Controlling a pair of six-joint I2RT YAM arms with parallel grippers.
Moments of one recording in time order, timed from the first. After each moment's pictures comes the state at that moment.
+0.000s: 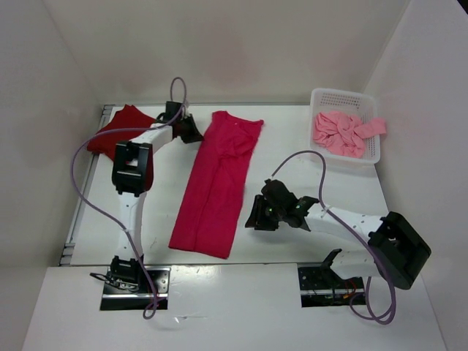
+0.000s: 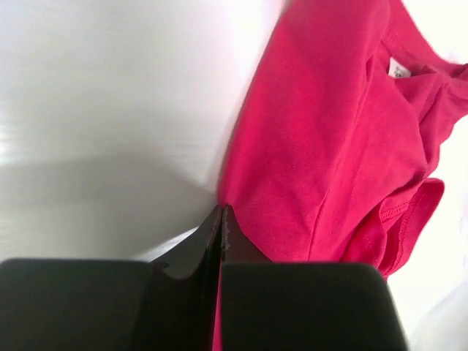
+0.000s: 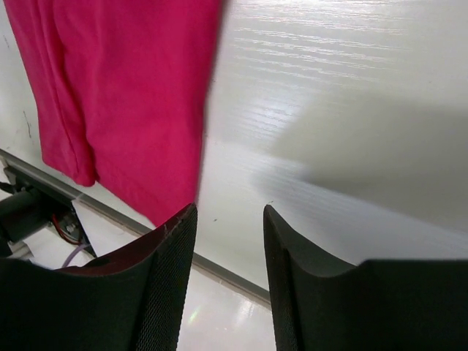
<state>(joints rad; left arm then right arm) -0.17 2.41 1.89 -0.27 0.36 -0.53 0.77 1.27 0.58 -0.24 -0.13 0.95</state>
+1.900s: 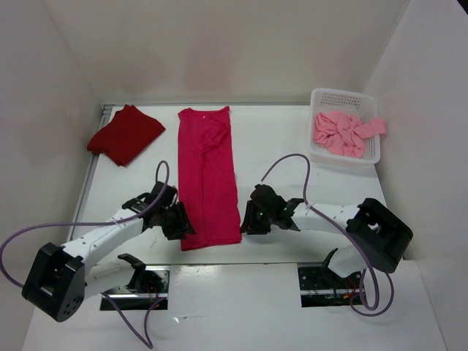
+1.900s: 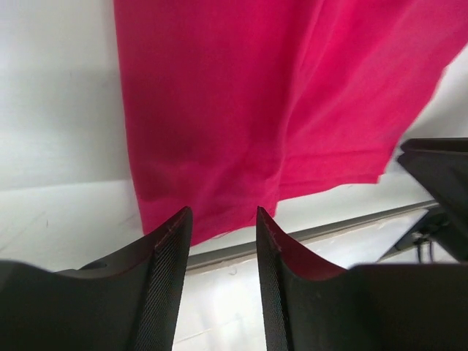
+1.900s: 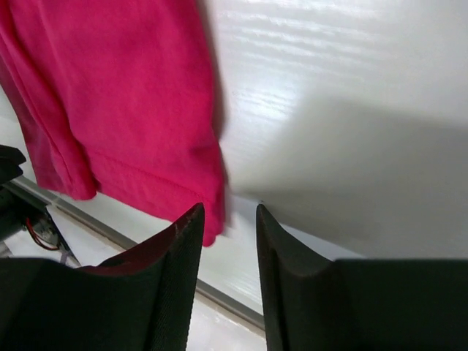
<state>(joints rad) -0.43 1.08 0.53 -0.59 0.25 -0.85 0.84 1.45 0.60 -0.12 -0.13 0.95</state>
